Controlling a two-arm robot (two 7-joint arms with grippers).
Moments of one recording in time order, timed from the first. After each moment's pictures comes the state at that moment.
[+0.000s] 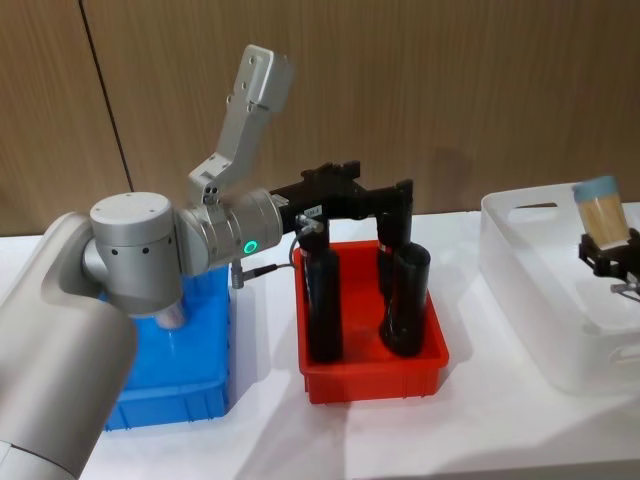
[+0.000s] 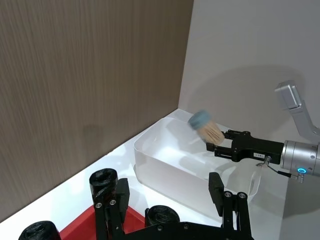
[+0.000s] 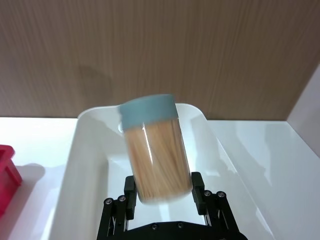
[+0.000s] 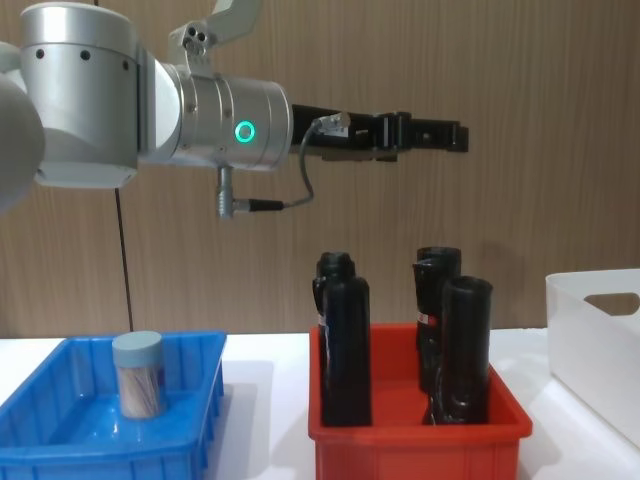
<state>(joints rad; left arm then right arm) -0.76 0.12 0.36 -1.16 -0.38 0.42 -0.61 0.46 0.29 -0.07 -1.18 0.19 0.30 0.04</state>
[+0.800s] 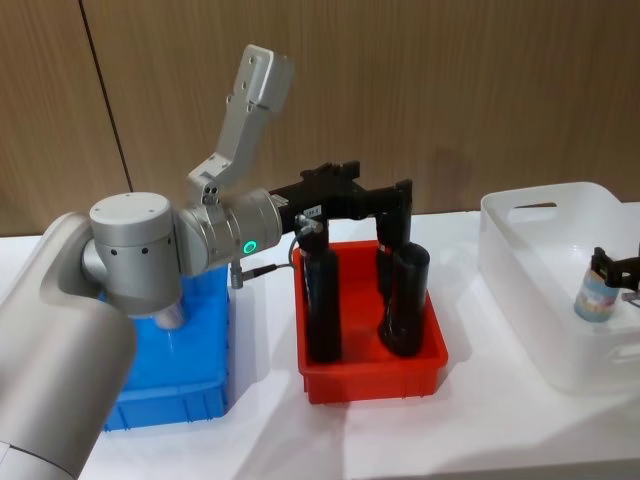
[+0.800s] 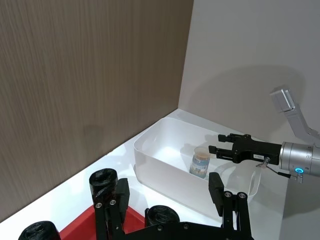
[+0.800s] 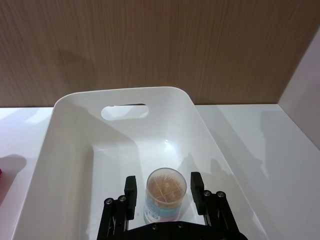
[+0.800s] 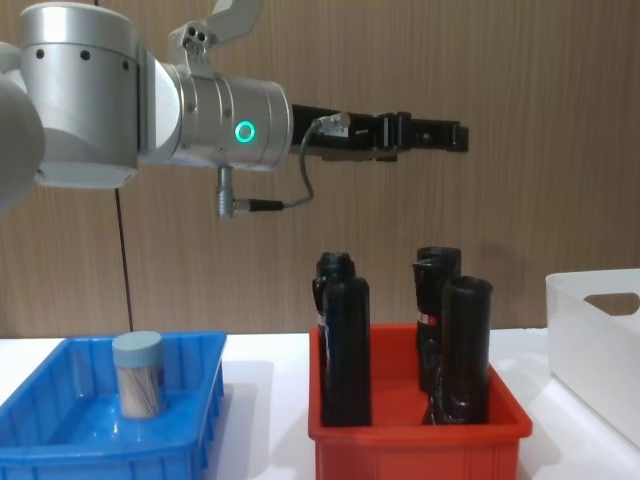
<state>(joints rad) -0.76 0.12 0.36 -1.16 -0.38 0.42 -0.61 0.47 0.30 -0.05 -1.14 0.20 0.32 0.04</state>
